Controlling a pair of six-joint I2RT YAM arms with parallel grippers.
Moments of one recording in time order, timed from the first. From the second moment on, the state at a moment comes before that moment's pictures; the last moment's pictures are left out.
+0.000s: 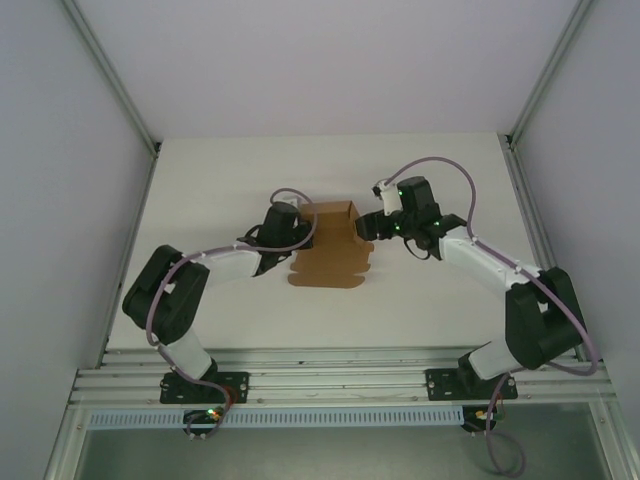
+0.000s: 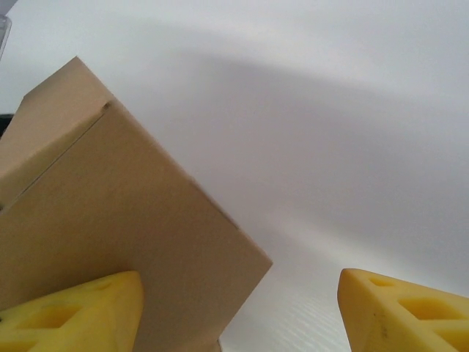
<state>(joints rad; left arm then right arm) -0.63 1.69 0.87 0.15 -0.02 -0.61 0.37 1.46 0.97 -0.21 -0.26 0.12</state>
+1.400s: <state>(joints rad) -0.70 1.64 0.96 0.00 -0.16 -0.64 0.54 1.36 1.00 -0.32 0.22 0.16</state>
